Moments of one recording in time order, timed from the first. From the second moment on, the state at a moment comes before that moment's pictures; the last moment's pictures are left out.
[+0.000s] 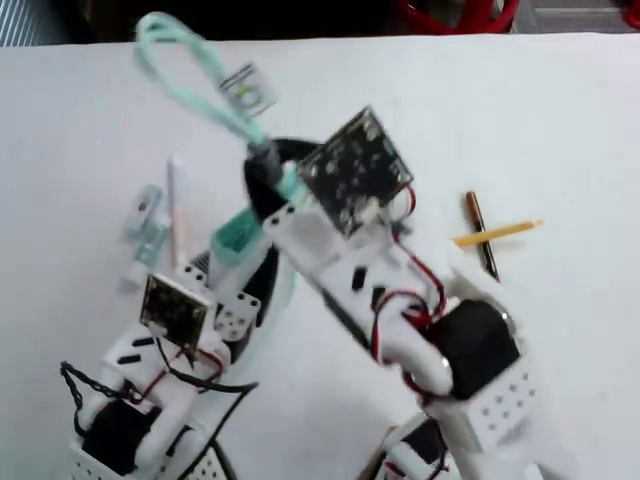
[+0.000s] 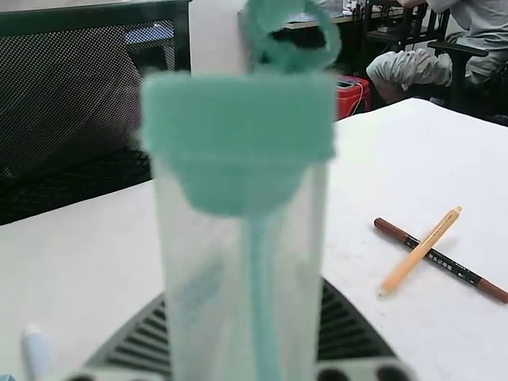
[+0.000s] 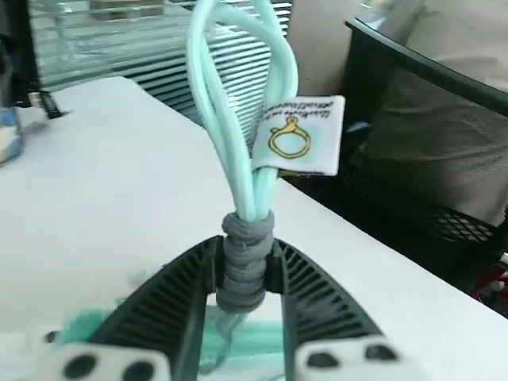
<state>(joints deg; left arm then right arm) 24.1 -103.6 77.3 46.9 -1.7 -39.2 -42.9 8.5 57.3 12.0</state>
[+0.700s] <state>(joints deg) 24.2 -103.5 77.3 50.7 -1.7 -22.0 -42.9 34.3 28.7 22.2</state>
